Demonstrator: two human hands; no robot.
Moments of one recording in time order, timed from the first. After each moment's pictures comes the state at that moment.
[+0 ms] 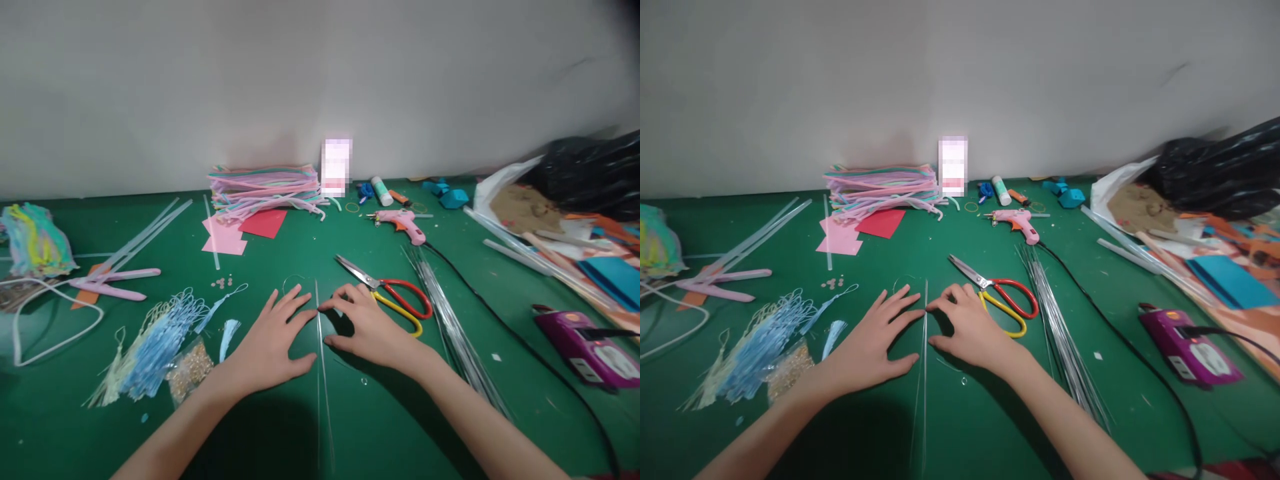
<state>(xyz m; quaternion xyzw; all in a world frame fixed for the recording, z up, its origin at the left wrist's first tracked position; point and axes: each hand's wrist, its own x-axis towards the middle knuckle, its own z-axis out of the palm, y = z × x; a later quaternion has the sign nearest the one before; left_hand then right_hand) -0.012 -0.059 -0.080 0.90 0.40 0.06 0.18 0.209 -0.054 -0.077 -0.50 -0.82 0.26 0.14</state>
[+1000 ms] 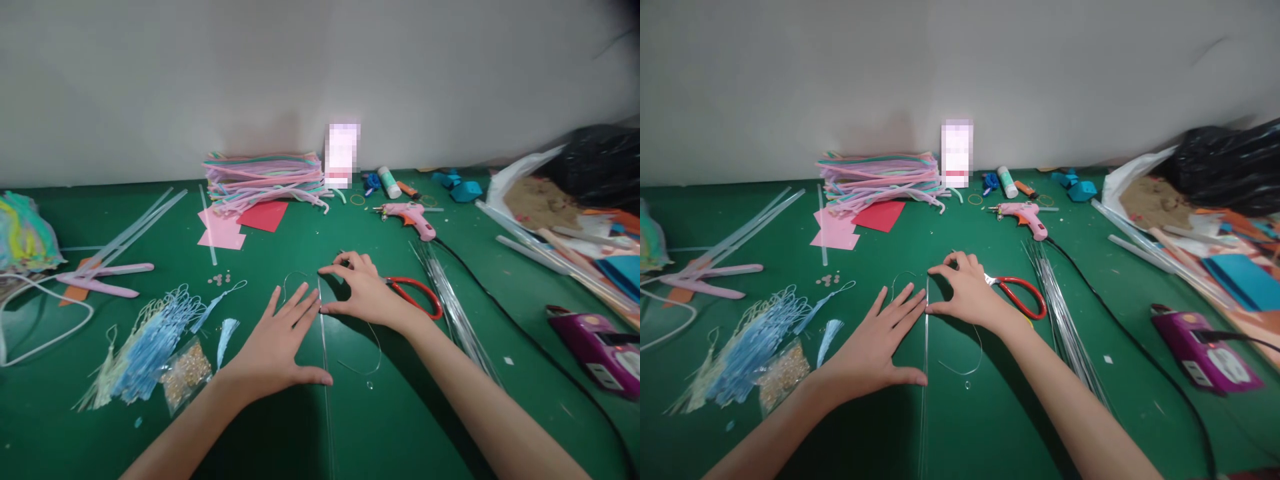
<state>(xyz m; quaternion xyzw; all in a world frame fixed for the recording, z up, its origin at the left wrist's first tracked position) -0.011 -0.054 -0.092 0.92 0.36 0.03 0.17 0.209 -0.003 -0.091 -0.52 -0.82 0.19 0.15</state>
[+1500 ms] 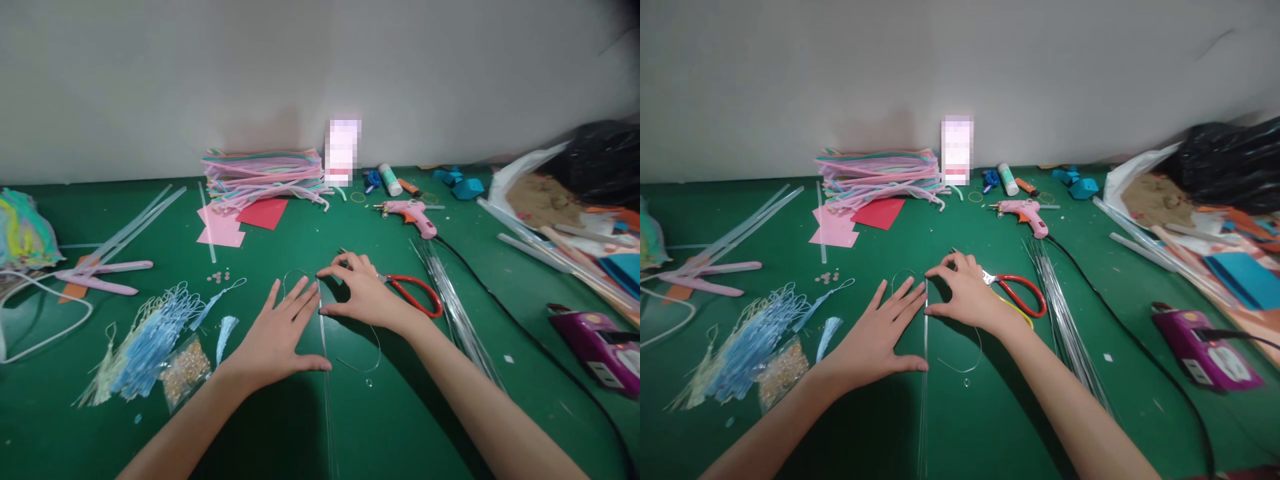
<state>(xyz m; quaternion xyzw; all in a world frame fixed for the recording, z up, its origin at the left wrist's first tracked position) -0.008 -0.047 -0.100 0.92 0.36 0.05 0.13 0.208 -0.007 -0.094 -0.52 -0.82 0.20 0.15</state>
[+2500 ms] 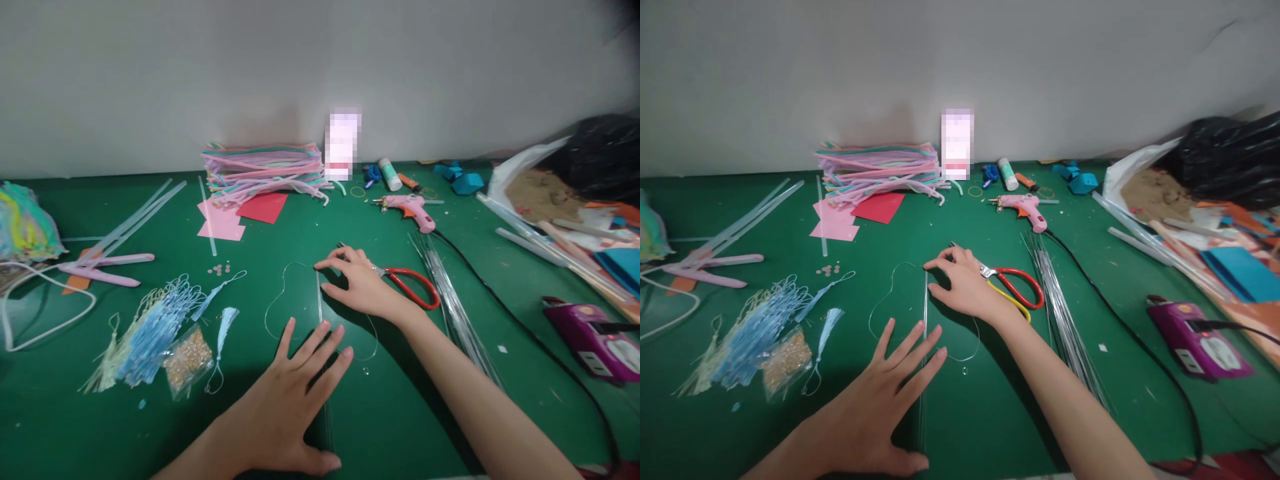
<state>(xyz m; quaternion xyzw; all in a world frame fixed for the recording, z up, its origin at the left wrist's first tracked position) -0.003 -0.117 -0.073 0.94 0.27 0.01 0.23 0.206 -0.007 -0.093 -0.52 -0.81 0.21 0.17</state>
